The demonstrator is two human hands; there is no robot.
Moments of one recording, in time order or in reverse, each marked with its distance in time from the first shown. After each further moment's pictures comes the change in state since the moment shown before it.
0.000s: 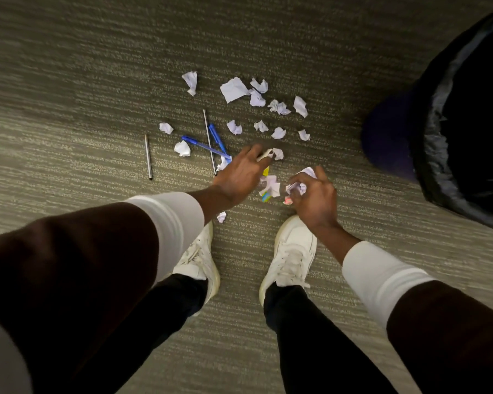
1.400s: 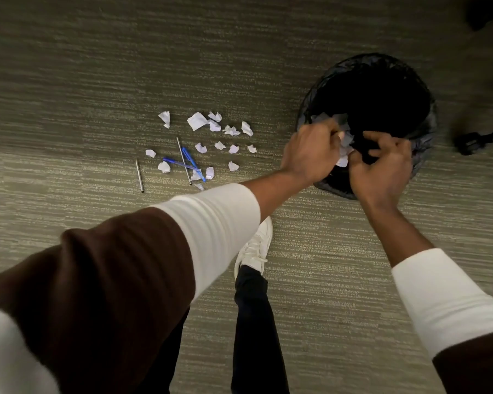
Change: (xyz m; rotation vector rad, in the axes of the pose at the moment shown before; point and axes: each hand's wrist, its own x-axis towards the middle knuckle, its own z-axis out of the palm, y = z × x) left_hand 0.064 0.283 -0.195 -0.583 0.175 -0.190; right_hand -0.044 0.031 -0.299 0.126 0.429 0.272
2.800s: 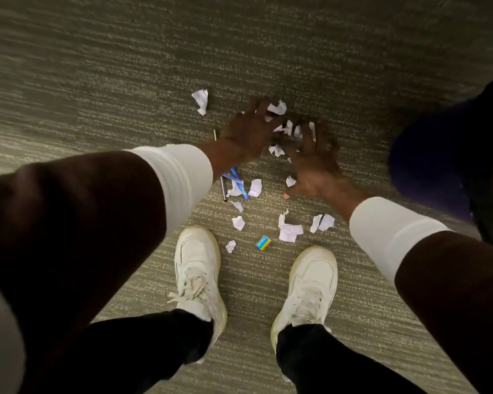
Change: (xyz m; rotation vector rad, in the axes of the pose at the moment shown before) left_hand 0.124 -0.394 -0.044 0.817 -0.251 0.101; right_hand 0.021 -0.043 0.389 -0.726 -0.737 -0.641
